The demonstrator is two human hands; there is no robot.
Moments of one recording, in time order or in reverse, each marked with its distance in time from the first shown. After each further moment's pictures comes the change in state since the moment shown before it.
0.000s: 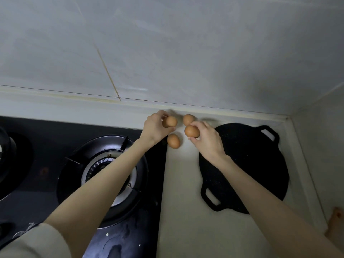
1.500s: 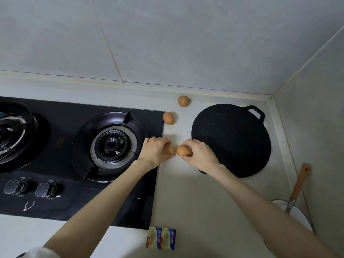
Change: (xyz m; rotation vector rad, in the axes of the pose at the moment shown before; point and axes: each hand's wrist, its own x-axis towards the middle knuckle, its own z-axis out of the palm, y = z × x) left_hand -0.152 -0.016 0.036 0.496 -0.202 0.117; right_hand -0.130 0.008 0.009 -0.018 -0.272 -0.034
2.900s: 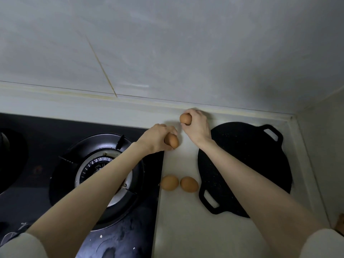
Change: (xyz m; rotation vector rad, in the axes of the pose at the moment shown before) left_hand 0.142 -0.038 -0.038 -0.149 -0.136 0.153; right_hand 0.185 -0.003 -0.030 0.185 0.319 0.100
